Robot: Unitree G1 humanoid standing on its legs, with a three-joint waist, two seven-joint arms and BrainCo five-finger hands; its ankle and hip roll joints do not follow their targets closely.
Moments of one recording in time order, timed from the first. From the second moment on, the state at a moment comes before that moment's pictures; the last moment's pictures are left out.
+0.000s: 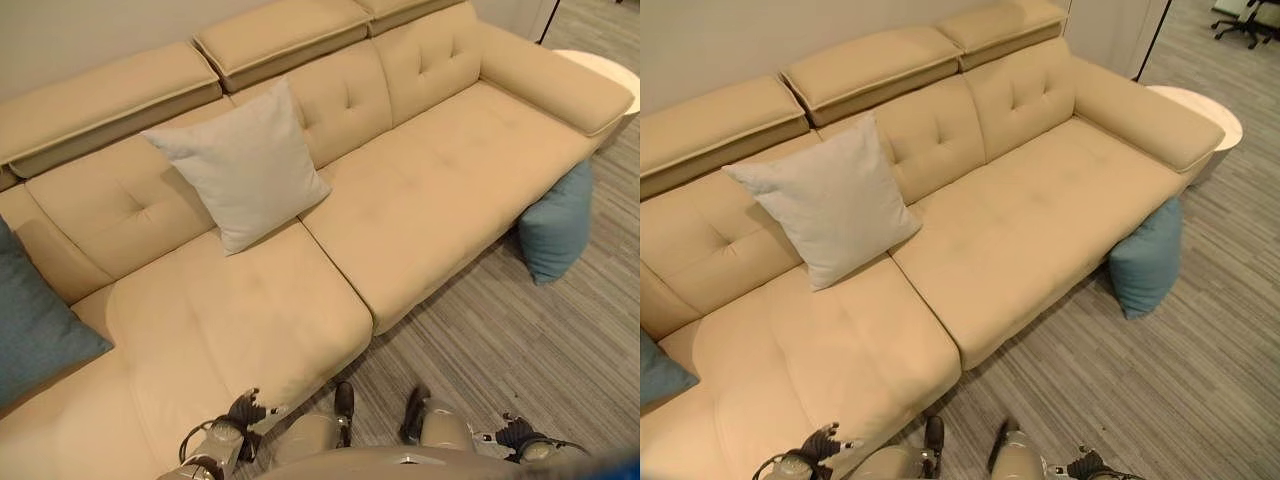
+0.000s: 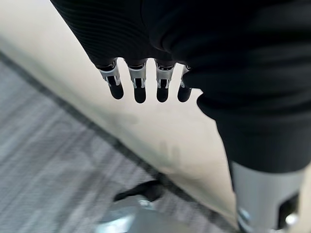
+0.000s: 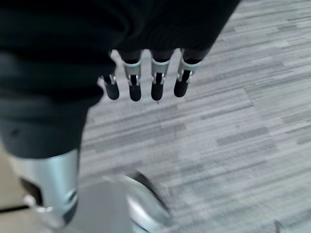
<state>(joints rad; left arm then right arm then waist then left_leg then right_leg) 0.02 0.26 -0.16 1.24 -0.01 -0.08 0.04 -0.08 -0.33 0.22 1.30 -0.10 -0.02 -0.14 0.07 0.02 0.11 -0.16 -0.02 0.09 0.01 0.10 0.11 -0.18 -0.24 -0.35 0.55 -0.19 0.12</state>
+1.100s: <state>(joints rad) -0.06 0.29 -0.16 1.24 -0.03 -0.06 0.05 -0.13 -0.29 0.21 1.24 -0.08 -0.02 -0.16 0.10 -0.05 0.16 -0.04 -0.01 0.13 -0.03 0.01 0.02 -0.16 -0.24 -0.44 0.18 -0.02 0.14</state>
